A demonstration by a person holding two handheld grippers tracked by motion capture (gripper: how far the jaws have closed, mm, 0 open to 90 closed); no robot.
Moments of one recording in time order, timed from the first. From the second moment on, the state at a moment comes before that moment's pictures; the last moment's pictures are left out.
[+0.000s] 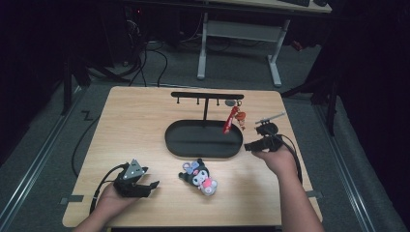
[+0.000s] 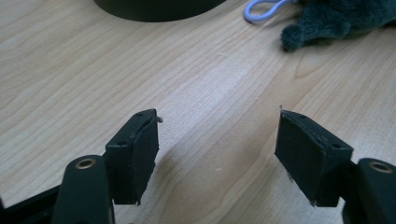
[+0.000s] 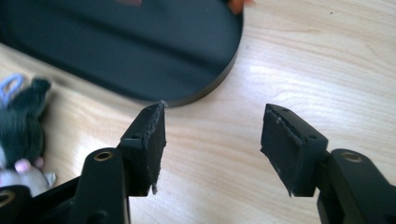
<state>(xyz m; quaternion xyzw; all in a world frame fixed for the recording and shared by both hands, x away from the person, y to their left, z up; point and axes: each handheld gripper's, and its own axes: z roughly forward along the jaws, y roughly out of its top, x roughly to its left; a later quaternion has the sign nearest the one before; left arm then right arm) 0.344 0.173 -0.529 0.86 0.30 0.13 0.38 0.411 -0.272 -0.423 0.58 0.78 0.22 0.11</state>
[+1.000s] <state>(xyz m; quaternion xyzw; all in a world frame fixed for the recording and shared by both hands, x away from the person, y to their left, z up) 0.332 0.104 -0.505 0.85 0.28 0.14 0.43 0.276 -0.264 -0.506 0.51 0.73 0.38 0.23</state>
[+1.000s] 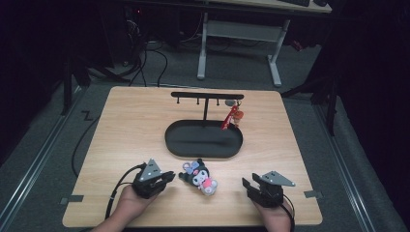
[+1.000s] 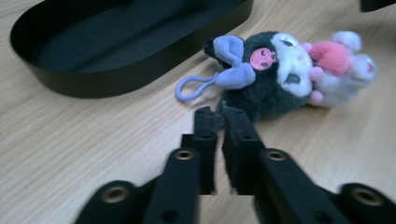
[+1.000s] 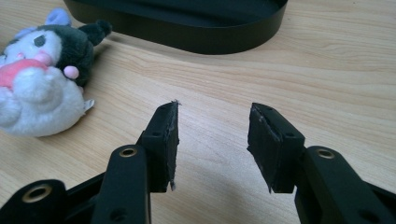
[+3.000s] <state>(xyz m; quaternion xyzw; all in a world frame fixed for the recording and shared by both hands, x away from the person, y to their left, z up) 0.344 0.175 -0.518 0.83 0.34 0.21 0.39 0.284 -0.289 -0.513 0.55 0.73 0.34 0.23</state>
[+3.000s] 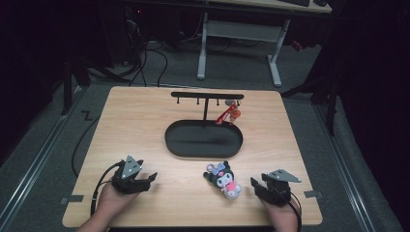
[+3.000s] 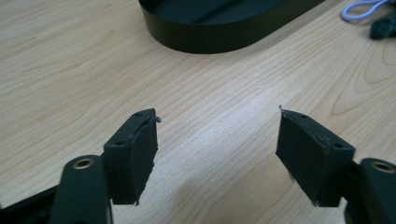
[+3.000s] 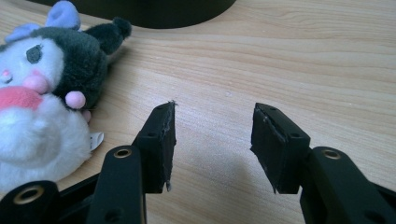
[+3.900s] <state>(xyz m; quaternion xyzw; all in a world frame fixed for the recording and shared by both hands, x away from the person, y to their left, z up) 0.341 0.184 -0.518 0.83 0.33 0.19 0.41 0.304 -0.263 -0.500 0.56 0.78 0.23 0.18</state>
